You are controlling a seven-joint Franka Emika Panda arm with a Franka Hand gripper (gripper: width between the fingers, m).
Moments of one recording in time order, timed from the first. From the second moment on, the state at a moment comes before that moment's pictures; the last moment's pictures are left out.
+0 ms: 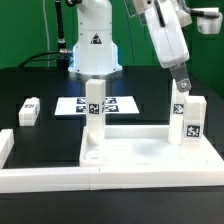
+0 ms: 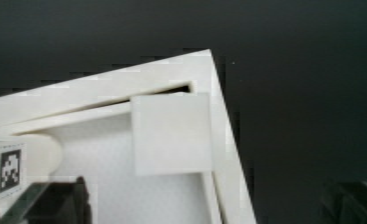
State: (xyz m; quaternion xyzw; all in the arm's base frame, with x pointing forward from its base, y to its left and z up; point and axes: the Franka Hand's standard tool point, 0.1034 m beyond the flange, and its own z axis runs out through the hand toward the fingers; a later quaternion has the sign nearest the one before) arm 0.646 0.076 0.153 -0.59 0.78 0.07 0.19
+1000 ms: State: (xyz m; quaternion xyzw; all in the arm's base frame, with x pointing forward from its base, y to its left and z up) arm 0.602 -0.009 0.172 -0.78 0.59 0.00 0.20
